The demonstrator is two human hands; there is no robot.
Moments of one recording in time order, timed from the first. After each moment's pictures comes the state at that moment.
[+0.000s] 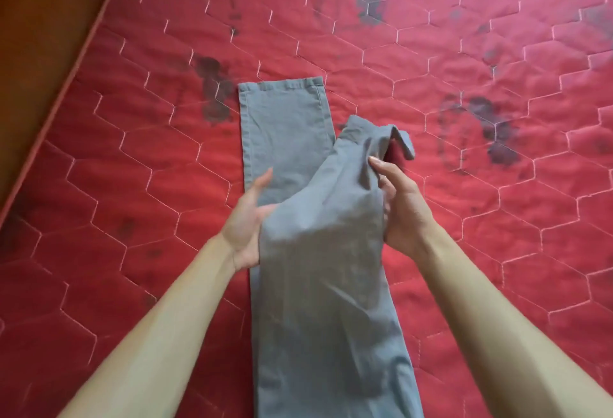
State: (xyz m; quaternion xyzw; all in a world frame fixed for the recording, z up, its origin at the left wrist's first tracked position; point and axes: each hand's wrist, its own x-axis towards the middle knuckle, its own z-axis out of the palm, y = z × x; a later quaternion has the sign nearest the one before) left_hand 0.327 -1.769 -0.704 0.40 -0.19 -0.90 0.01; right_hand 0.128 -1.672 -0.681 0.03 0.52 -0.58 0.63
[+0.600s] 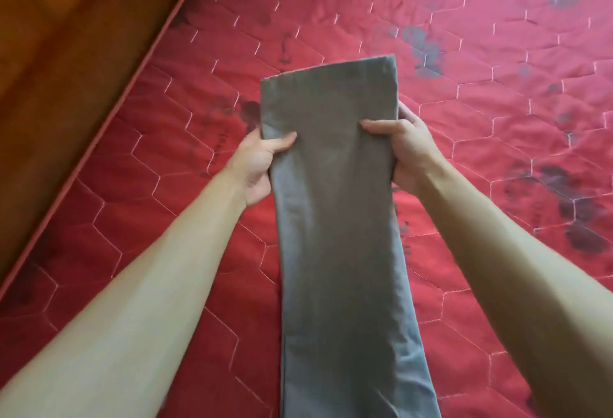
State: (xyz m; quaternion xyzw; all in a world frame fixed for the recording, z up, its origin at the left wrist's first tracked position) left_hand 0.289 -1.956 -0.704 0.46 -0.35 -0.76 0.28; right_hand 0.099 -1.879 -0.684 -0.16 0.62 -0.57 0.51
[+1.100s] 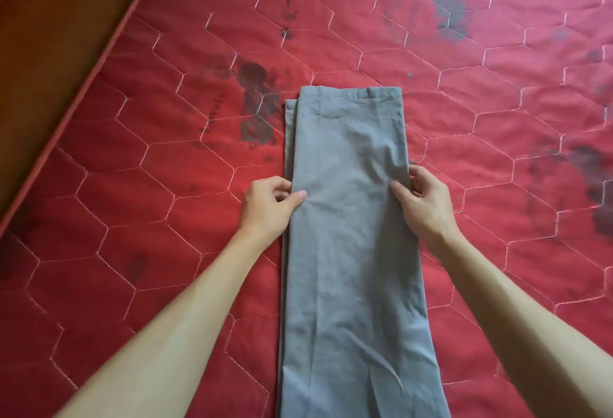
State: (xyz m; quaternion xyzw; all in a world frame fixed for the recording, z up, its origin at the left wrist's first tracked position) left_hand 0.324 -1.885 -0.802 0.60 -0.64 -0.45 0.15; right_hand 0.100 -1.787 -0.792 -0.27 0.80 -0.39 0.36
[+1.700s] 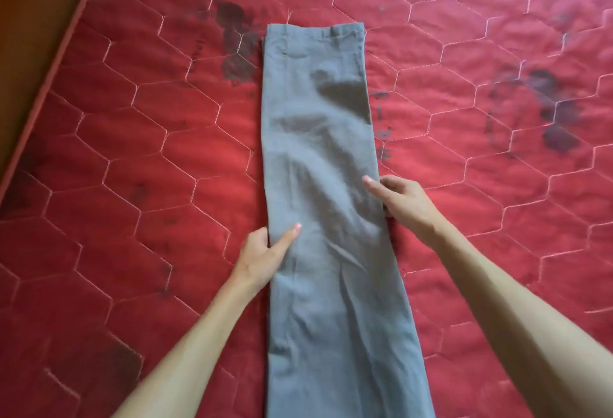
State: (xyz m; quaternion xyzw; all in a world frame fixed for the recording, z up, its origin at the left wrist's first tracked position) left_hand 0.395 -1.711 -0.803 0.61 -0.50 -0.61 0.05; right_hand 0.128 -1.667 -0.781 -0.27 0.78 -0.28 0.49
